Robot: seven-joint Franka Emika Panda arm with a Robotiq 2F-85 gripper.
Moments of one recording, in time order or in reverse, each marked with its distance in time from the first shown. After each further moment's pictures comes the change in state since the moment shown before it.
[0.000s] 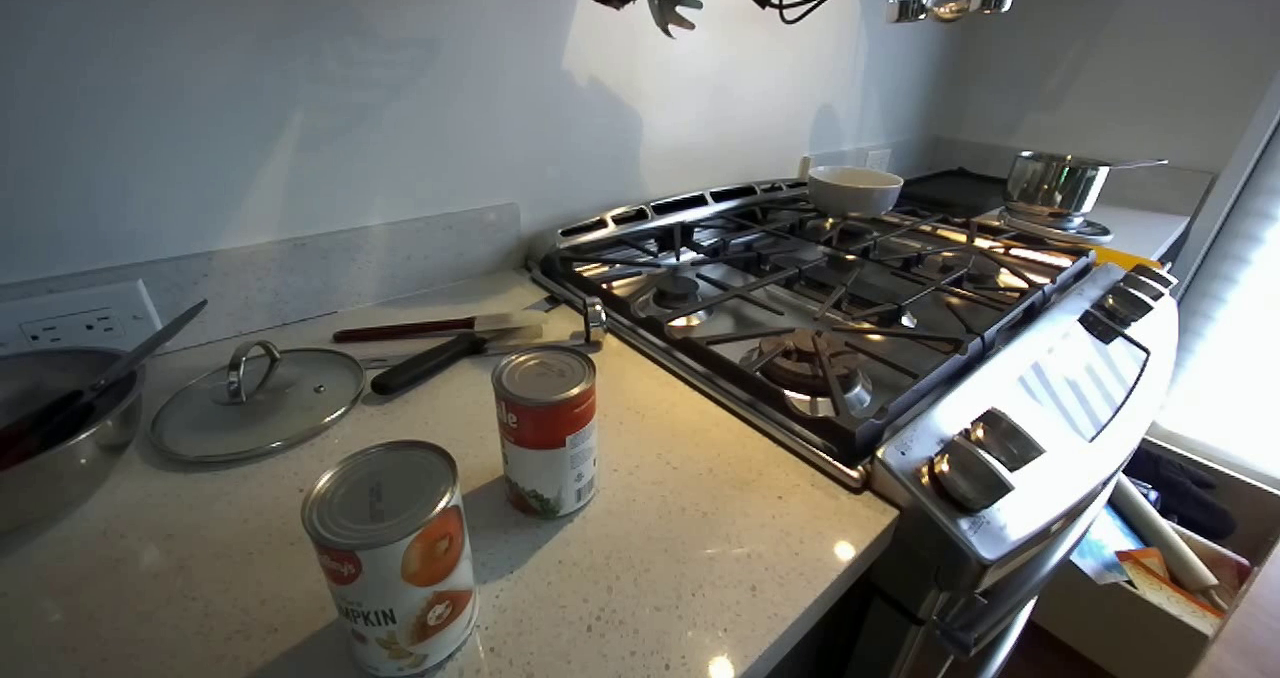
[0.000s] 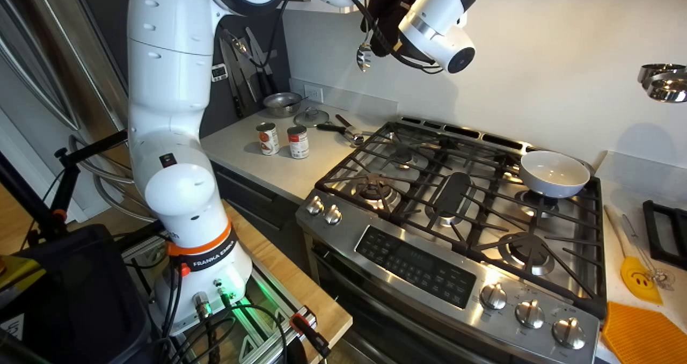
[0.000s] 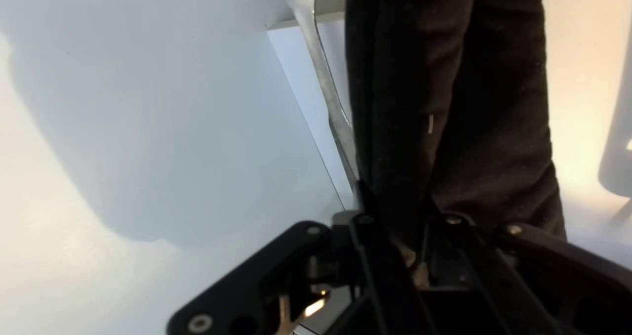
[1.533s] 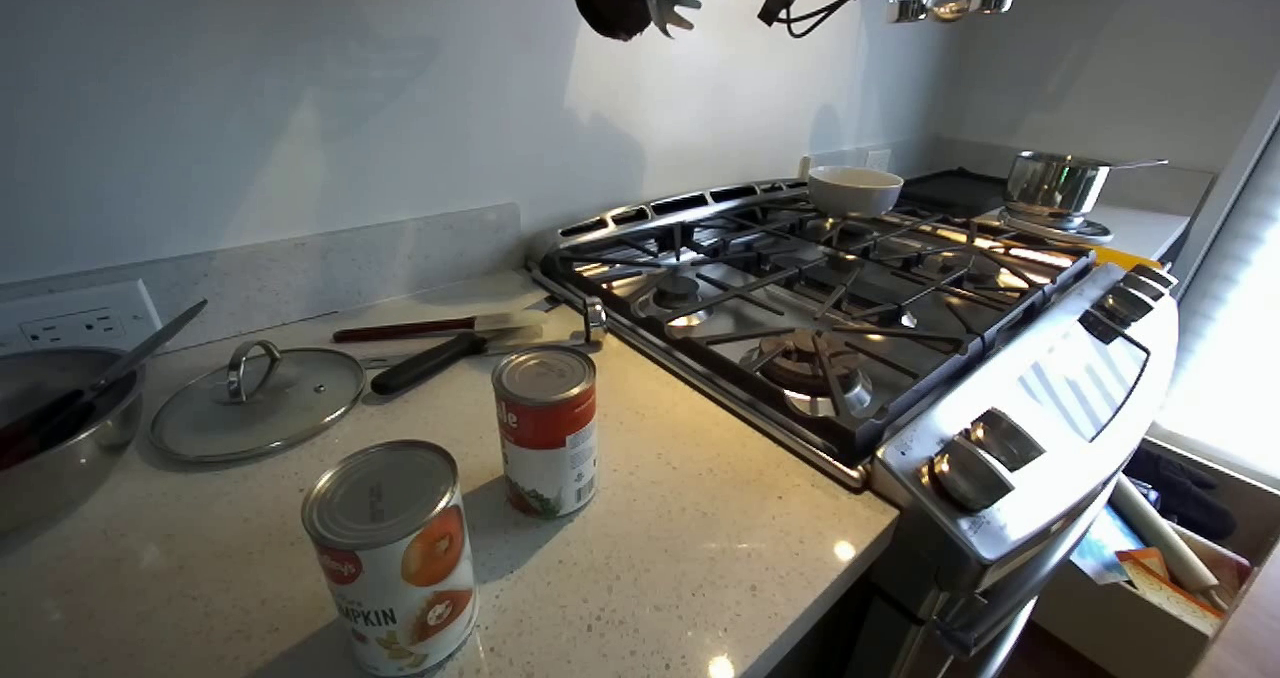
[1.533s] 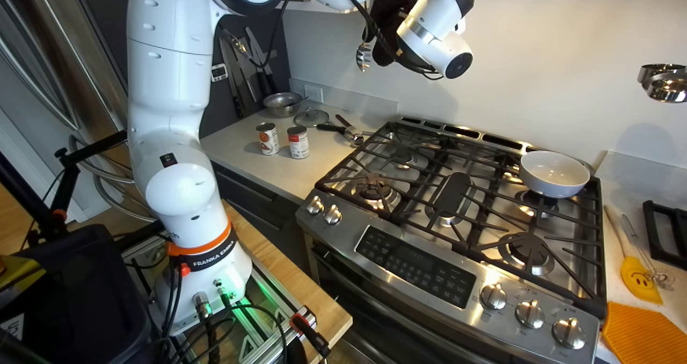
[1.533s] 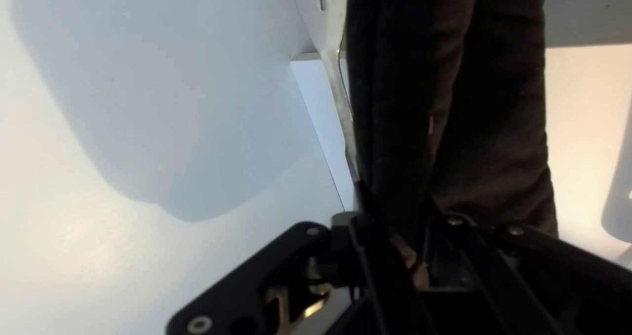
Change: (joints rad) arm 0.006 -0.002 -0.007 -0.033 -0.026 0.031 -0.070
